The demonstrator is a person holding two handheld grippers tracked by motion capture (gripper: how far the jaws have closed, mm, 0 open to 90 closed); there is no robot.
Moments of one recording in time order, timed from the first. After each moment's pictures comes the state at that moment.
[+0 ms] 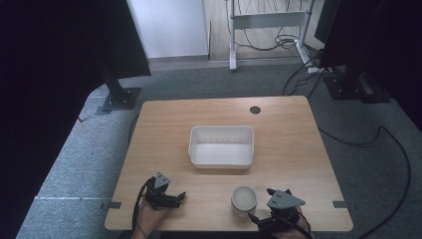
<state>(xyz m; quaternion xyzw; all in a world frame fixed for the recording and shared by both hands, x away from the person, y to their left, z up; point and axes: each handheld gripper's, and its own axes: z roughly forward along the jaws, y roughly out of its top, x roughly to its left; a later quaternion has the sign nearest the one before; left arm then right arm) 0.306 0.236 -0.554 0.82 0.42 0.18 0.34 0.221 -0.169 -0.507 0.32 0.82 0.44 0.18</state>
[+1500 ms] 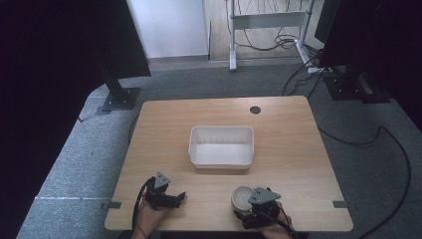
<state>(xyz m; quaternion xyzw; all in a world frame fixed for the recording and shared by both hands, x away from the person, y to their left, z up) 0.306 0.236 -0.554 0.82 0.42 0.18 0.34 0.245 -0.130 -0.534 0.31 0.84 0.42 0.15</state>
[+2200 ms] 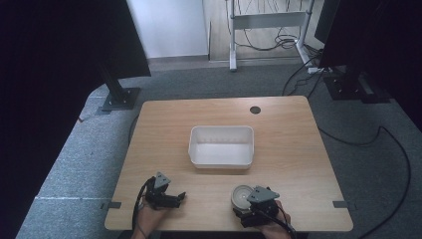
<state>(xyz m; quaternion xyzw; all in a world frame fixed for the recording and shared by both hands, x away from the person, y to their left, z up) 0.306 0.236 -0.554 0.82 0.42 0.18 0.34 0.246 -0.125 -0.529 0.33 0.84 0.41 0.16</state>
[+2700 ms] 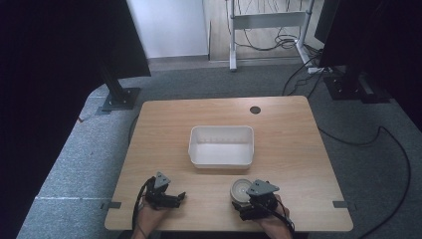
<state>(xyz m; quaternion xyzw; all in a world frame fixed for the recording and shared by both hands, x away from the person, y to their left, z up) 0.306 0.236 -0.554 0.82 0.42 0.18 0.34 0.260 -0.124 -0.519 0.33 0.83 0.42 0.16</state>
